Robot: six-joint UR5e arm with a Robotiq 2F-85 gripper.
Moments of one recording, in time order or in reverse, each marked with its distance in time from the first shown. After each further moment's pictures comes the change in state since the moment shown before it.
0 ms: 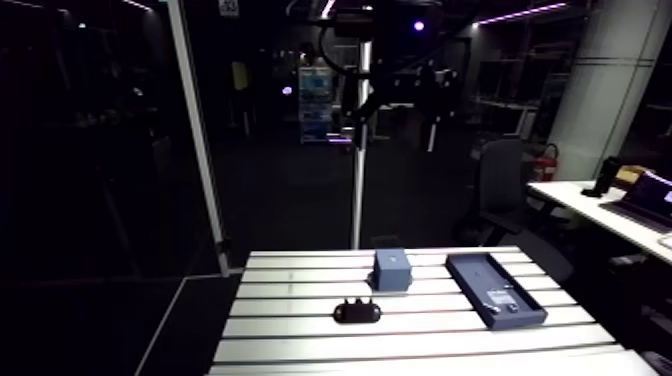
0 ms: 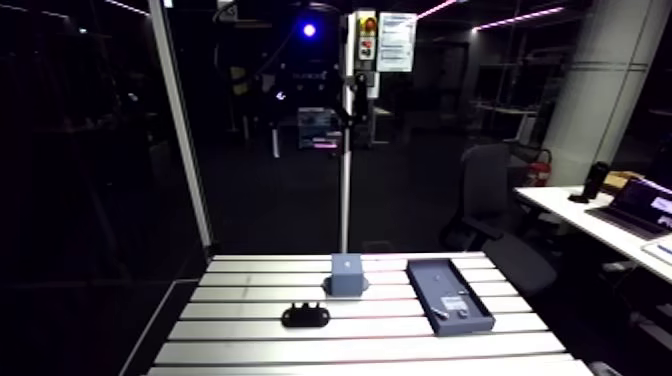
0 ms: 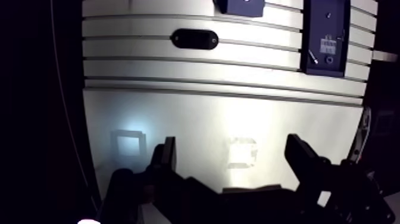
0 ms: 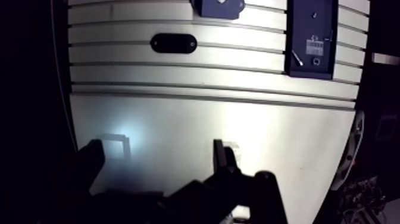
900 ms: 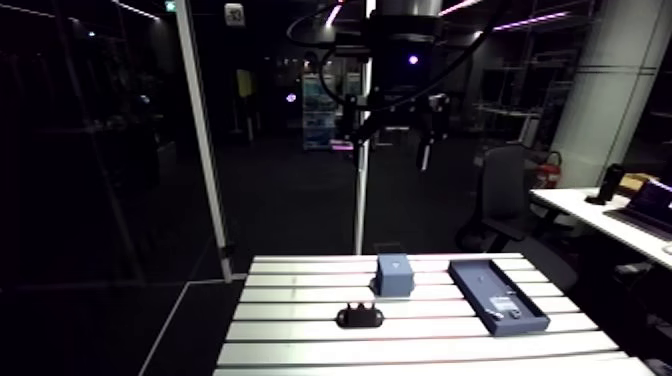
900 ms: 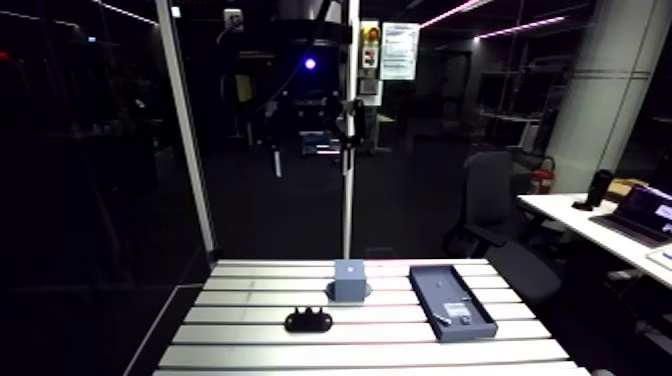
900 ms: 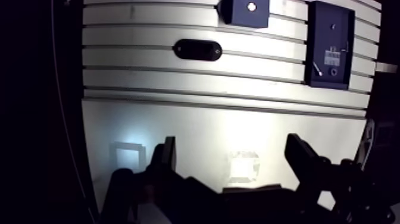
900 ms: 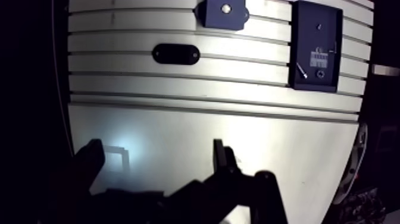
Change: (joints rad) arm 0.011 -0.021 0.080 -0.114 0.006 -0.002
